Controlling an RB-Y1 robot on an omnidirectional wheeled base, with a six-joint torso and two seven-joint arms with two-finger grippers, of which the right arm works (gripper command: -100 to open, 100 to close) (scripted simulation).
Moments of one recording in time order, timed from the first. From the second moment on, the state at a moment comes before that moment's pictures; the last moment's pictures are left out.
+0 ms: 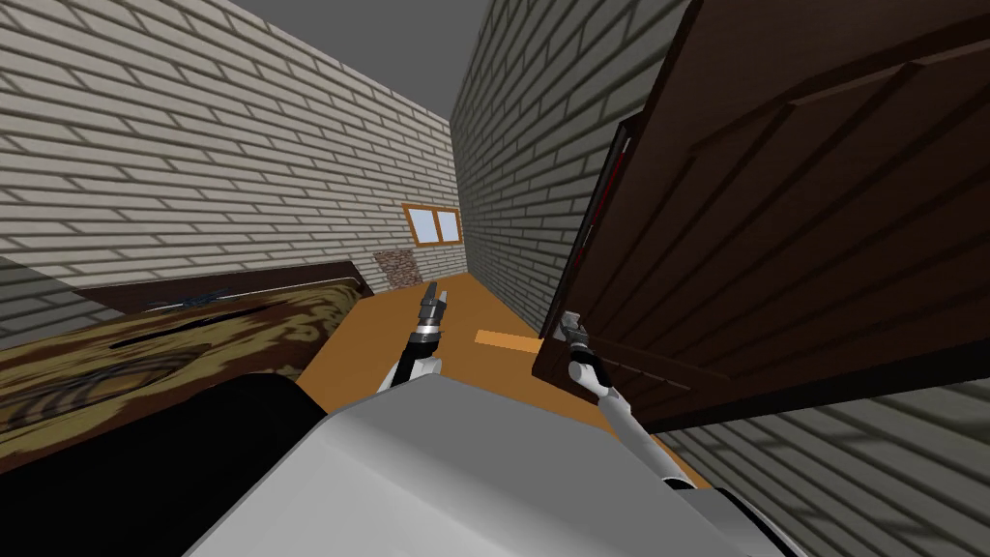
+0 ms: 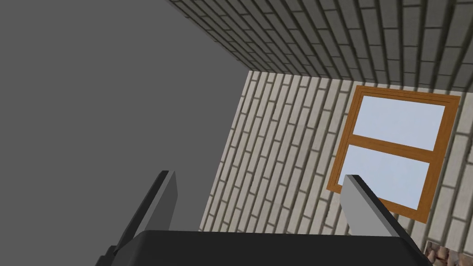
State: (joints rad) arm -0.20 -0.43 0.26 -0.97 -0.91 -0.49 -1.23
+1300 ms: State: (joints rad) arm -0.19 -0.48 0.32 -0.99 -0.90 -0.50 -1.30
